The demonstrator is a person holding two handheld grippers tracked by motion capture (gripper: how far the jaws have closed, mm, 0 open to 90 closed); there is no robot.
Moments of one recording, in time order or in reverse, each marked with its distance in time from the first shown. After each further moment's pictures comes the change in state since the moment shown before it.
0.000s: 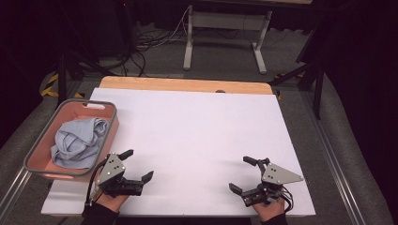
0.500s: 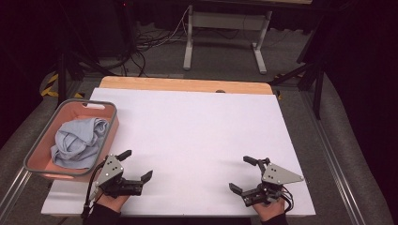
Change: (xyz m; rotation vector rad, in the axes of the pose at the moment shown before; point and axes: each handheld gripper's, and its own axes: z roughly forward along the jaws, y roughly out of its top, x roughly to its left) left arm 0.000 -0.010 0.002 -0.034 0.037 -0.015; right arm 0.000 0.001 0.000 -0.004 -0.004 -0.003
